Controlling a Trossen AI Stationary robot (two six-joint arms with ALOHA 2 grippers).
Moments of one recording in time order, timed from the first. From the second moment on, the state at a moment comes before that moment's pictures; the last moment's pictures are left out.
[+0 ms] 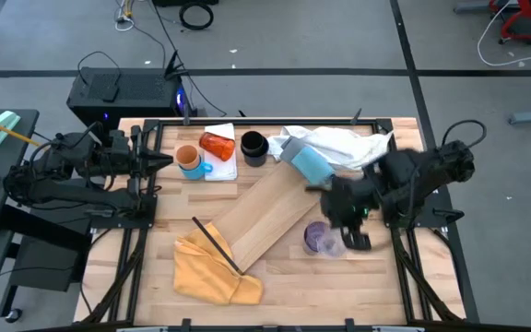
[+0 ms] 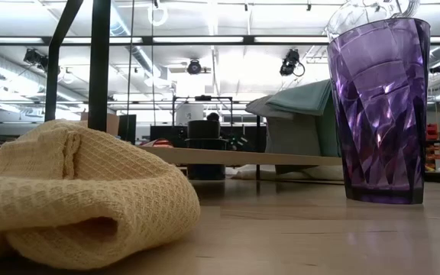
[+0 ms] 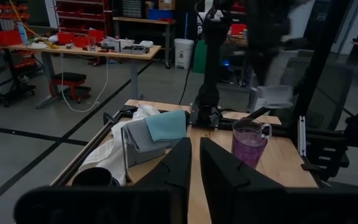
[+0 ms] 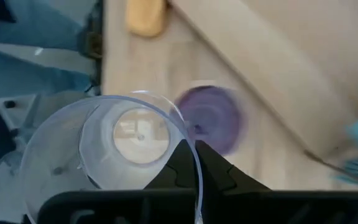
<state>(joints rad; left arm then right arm) 0.00 0.48 0.97 -0.58 -0.16 -0.08 0.39 1.56 1.90 -1.50 -0.08 0.41</state>
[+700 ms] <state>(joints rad) 0.00 0.48 0.97 -0.58 -0.16 -0.08 0.82 1.56 1.52 -1.23 0.18 1.16</state>
